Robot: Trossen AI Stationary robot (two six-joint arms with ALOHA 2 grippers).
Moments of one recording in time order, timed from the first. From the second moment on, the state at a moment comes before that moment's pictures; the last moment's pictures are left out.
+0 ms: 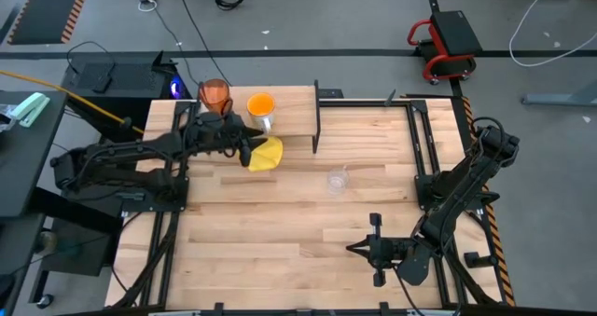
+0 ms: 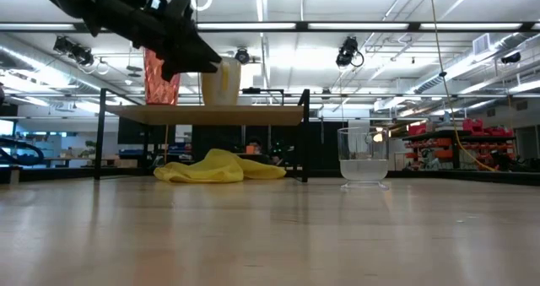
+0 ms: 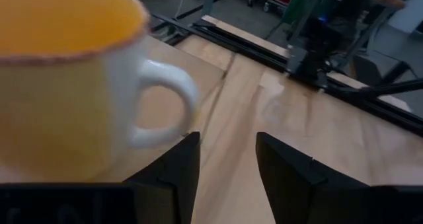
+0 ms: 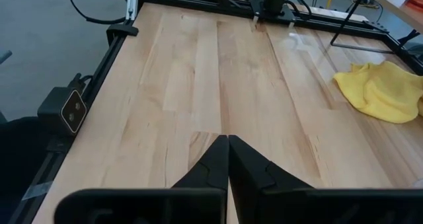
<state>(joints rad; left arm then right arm) 0.38 1.03 0.60 0.12 0.04 -0.25 0.89 1.47 0.85 -0.11 0.84 0.42</state>
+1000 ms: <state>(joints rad) -0.27 0.97 0.60 -0.29 -0.46 -0.64 0.28 1.42 0.88 0.22 0.25 -0.08</state>
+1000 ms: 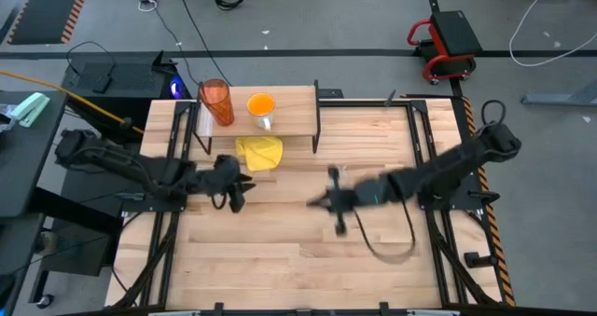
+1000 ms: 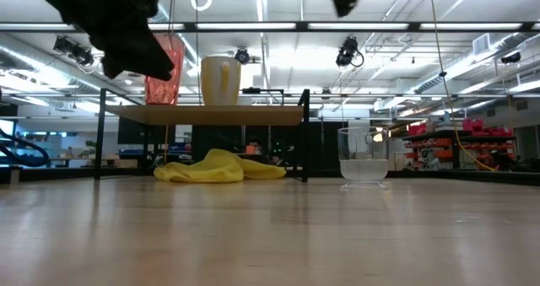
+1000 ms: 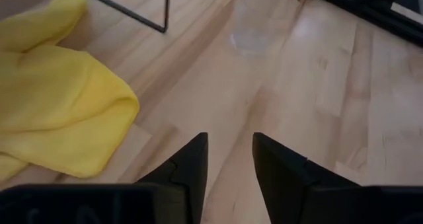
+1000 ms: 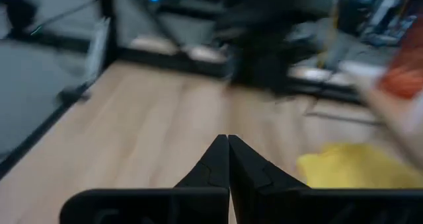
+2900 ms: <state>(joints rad) -0.54 0.97 0.60 -0.30 -0.76 -0.70 -0.34 1.84 1.43 0.03 -0.26 -0.09</state>
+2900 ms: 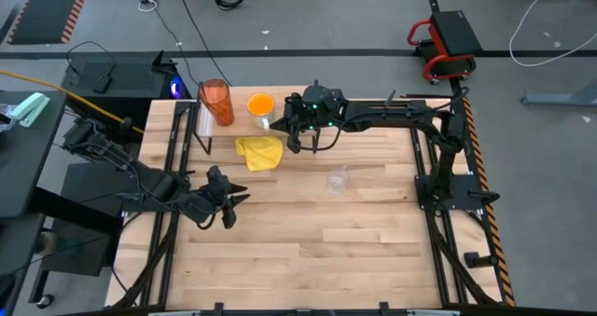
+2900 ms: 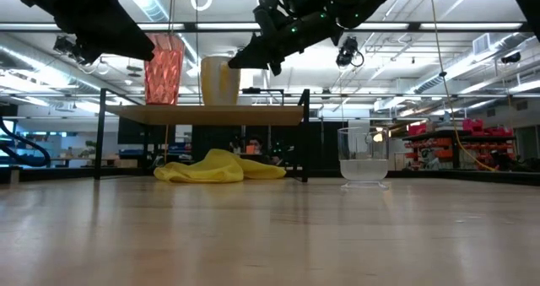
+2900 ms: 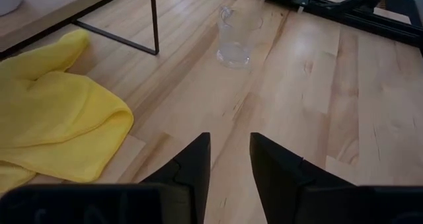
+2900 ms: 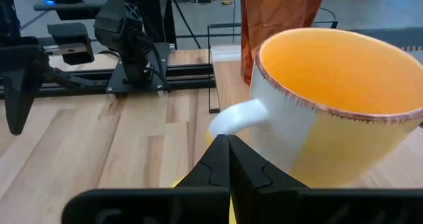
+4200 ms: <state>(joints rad) -0.54 0.98 0.60 -0.30 -0.79 -0.70 -0.34 1.90 1.45 0.10 -0.27 -0.08</state>
